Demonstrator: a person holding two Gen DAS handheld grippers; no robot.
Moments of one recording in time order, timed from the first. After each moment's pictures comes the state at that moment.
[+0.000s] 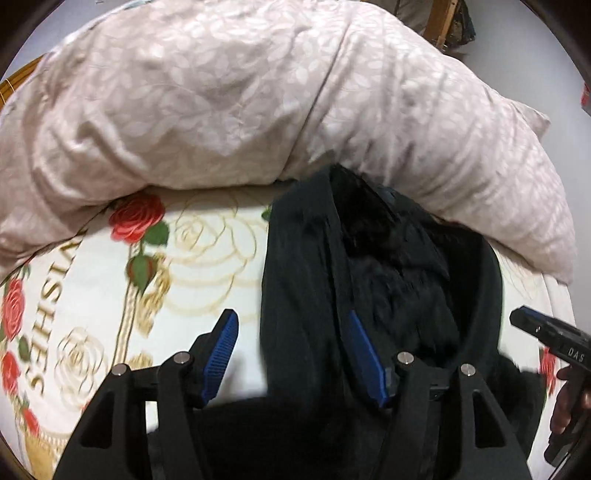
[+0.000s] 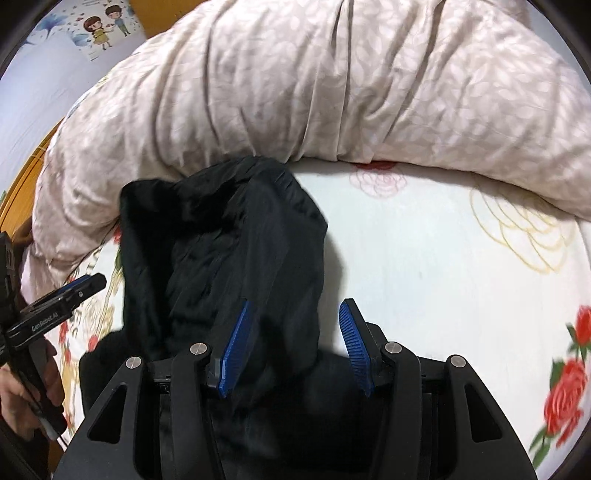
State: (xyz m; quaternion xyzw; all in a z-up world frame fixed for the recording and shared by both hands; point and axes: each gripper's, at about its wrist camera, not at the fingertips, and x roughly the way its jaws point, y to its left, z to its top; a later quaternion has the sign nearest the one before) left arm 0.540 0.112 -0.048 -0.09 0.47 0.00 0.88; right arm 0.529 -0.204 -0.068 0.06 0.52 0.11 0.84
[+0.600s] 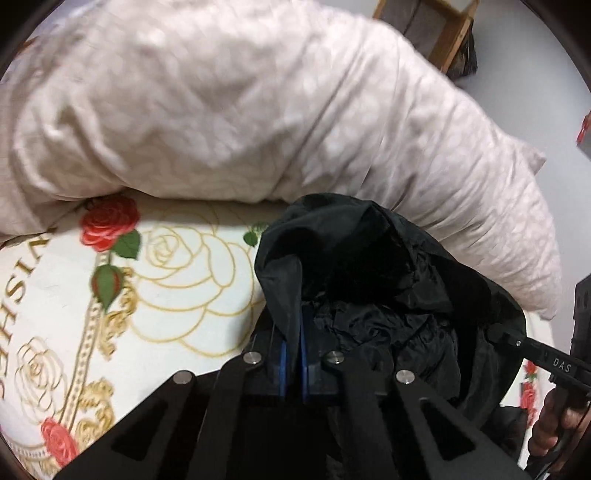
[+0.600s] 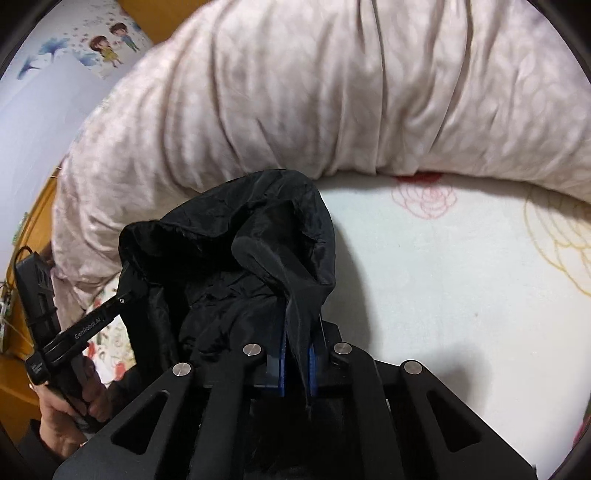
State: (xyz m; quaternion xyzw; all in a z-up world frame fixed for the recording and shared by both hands) left arm 0.546 0.118 -0.052 -0.15 0.42 -0.03 0.89; right arm 0.535 -0.192 -0.055 0.11 0.49 0.17 0.85
